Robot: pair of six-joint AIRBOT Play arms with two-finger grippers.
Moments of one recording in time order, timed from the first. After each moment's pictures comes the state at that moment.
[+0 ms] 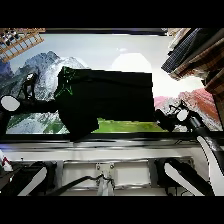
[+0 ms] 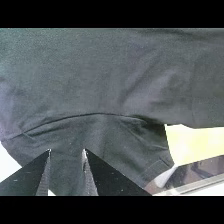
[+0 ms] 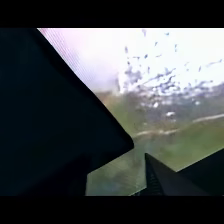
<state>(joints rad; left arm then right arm) 0.03 -0.94 0.78 1.15 -1.03 -1.36 -0.12 -1.04 0.51 -1.29 0.87 2.08</state>
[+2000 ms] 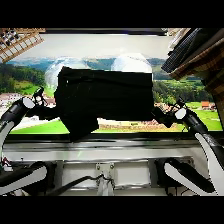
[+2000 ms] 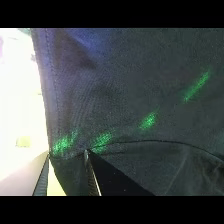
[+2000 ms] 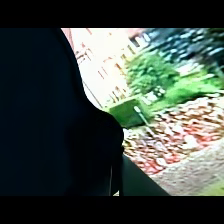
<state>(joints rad) 0.07 -1.28 0.71 1.17 -0.88 -1.50 -0.12 -1.10 0.51 -1.20 0.74 1.92</state>
